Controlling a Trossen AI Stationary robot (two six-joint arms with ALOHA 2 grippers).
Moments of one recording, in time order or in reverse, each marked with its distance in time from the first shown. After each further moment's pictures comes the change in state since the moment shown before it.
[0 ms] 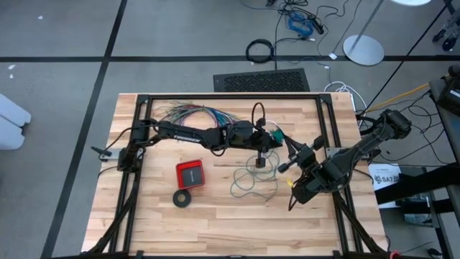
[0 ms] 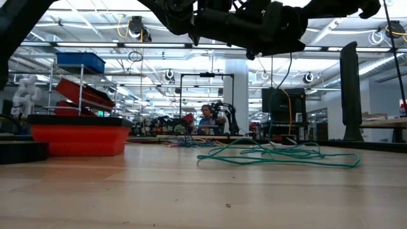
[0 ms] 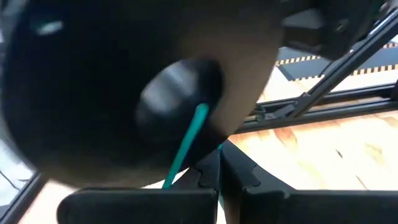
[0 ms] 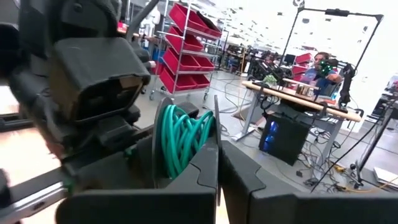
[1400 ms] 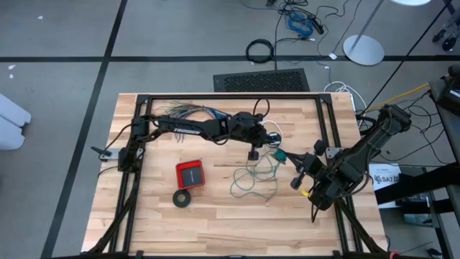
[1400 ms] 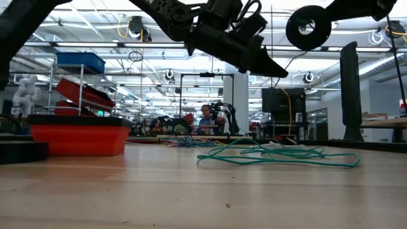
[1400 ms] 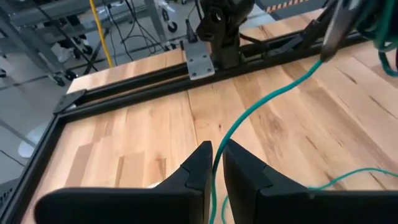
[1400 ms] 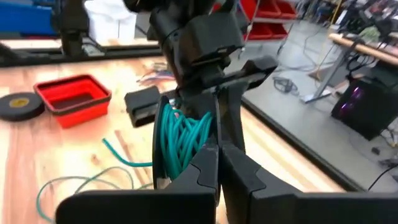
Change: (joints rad) left arm 0.088 0.000 0.001 -0.205 0.103 0.153; right arm 0.164 -0.109 0.000 -0.135 -0.330 0.011
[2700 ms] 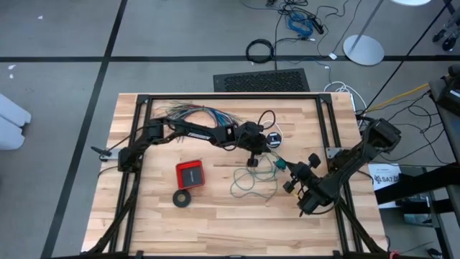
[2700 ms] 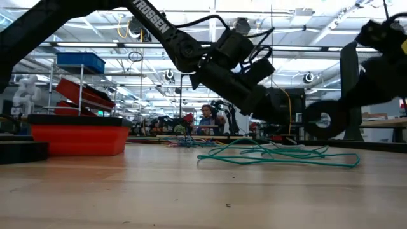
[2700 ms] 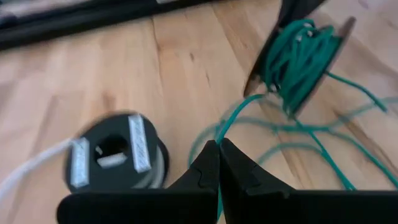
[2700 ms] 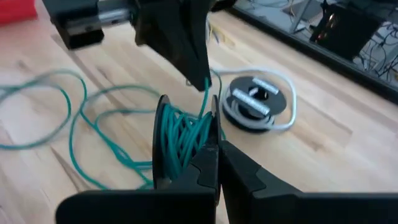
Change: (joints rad) left arm 0.002 0.185 0.000 0.028 0.047 -0.022; right arm -0.009 0.358 -0.253 0.069 -0.168 0.584
